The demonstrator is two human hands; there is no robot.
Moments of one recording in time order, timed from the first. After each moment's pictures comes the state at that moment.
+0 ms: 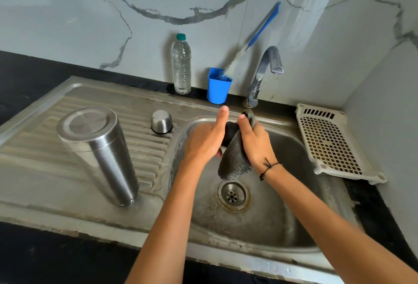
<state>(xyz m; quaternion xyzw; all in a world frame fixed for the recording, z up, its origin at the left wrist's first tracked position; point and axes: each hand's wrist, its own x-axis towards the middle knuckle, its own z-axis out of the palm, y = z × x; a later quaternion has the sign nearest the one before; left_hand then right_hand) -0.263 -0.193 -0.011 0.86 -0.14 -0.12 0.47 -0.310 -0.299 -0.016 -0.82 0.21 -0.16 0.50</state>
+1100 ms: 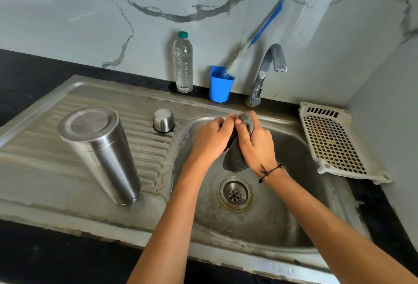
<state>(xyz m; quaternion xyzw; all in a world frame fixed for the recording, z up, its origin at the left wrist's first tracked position) -0.261 -0.198 -0.019 0.84 -0.17 -0.08 0.51 -0.314 -0.298 -0.025 -0.90 0.10 -0.24 0.35</state>
